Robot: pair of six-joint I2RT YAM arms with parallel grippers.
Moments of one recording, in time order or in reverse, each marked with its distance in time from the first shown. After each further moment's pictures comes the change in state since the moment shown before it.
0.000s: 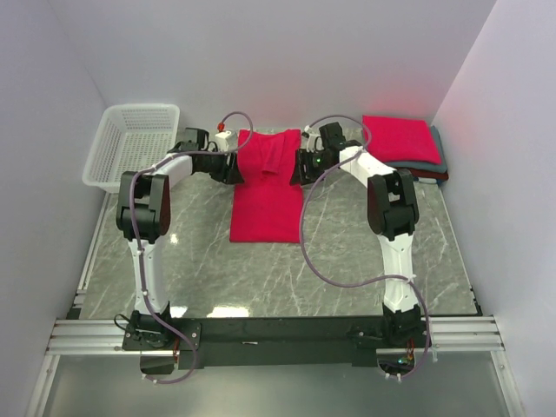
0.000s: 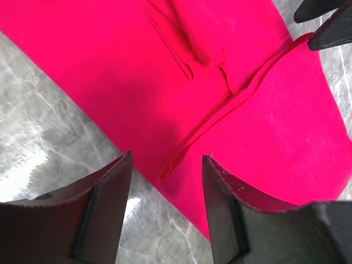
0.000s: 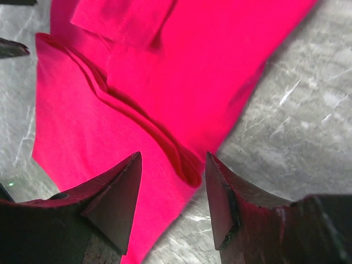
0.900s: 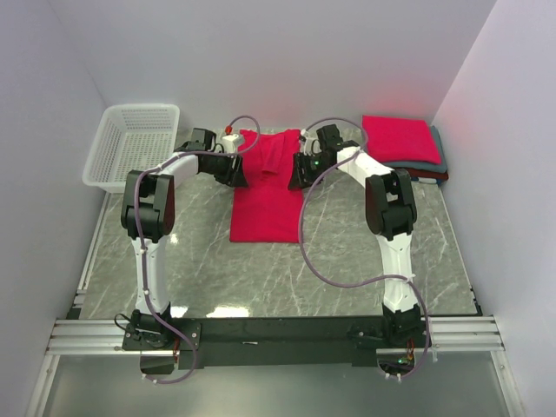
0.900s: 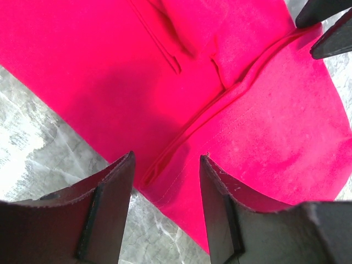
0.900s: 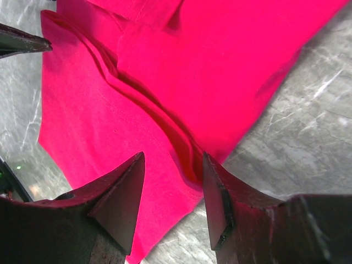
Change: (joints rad) left arm -0.037 0.029 0.039 -0.076 -0.027 0.021; right arm 0.013 0.012 0.011 -0.048 -0.046 -0.021
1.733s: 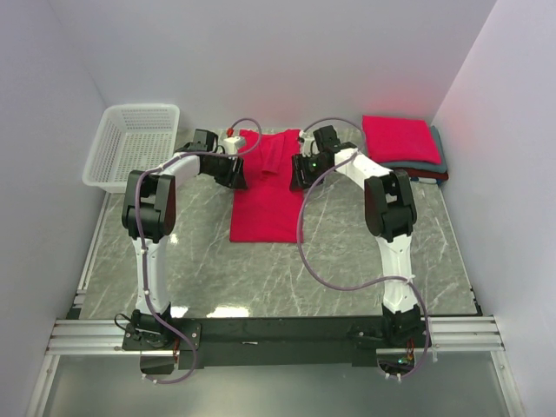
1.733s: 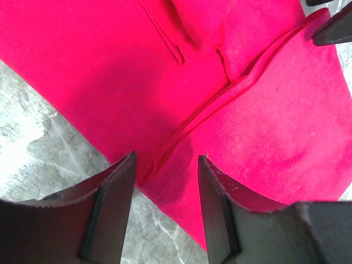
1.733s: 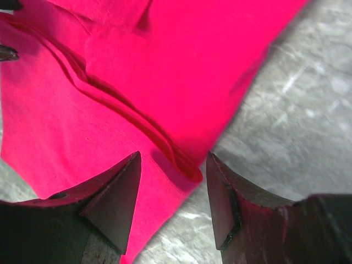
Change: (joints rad) left arm -0.011 0.002 0.000 -0.033 -0.041 0.000; right arm 0.021 -0.018 -0.027 0.021 0.140 -0.025
